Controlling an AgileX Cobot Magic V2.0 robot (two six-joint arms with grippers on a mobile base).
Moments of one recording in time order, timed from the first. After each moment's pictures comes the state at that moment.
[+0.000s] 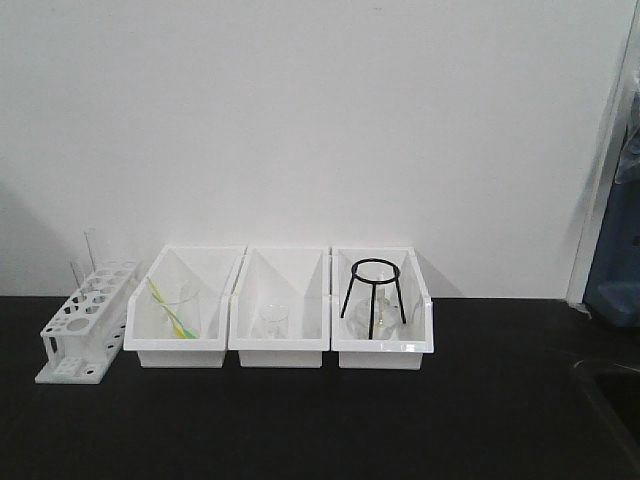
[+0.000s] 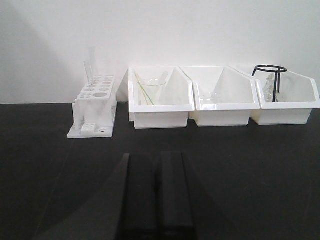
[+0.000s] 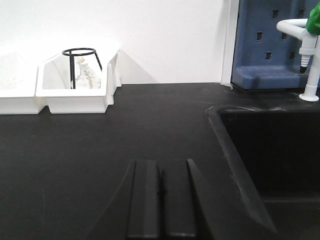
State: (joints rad) left arm -0.07 -0.01 0.03 -0.02 0.11 -0.08; right arm -0.01 -0.01 0.03 -0.03 0.19 0.05
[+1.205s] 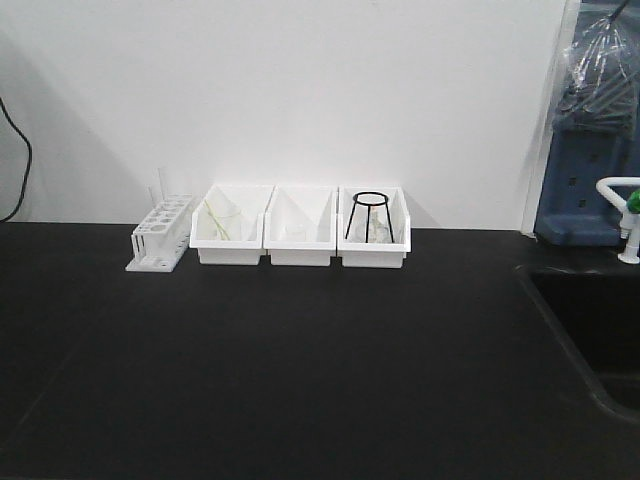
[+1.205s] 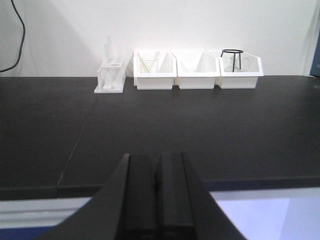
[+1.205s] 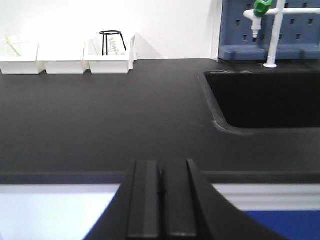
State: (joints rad) left arm -0.07 -0.01 0.03 -0.02 0.11 -0.08; right arm -0.01 -0.01 0.03 -0.03 0.19 0.05
